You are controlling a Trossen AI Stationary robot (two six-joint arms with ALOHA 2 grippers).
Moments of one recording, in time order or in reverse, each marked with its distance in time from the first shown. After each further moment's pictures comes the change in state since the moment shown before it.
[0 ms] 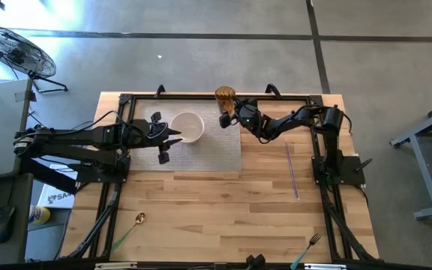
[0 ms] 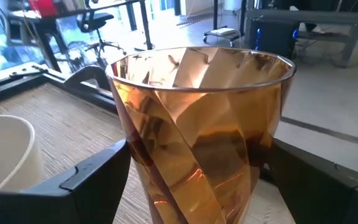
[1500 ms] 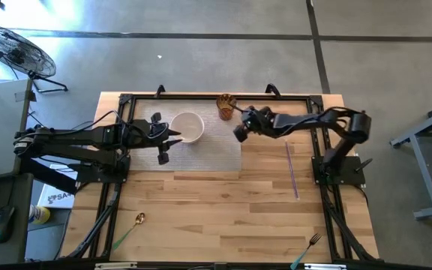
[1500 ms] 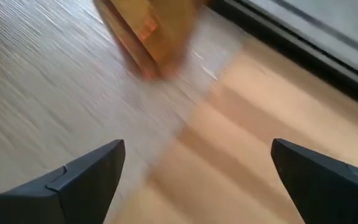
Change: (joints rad) left arm 0.000 0.000 0.000 -0.016 0.013 -0.015; right arm 0.040 -0.325 0.003 -1.012 -0.085 0.178
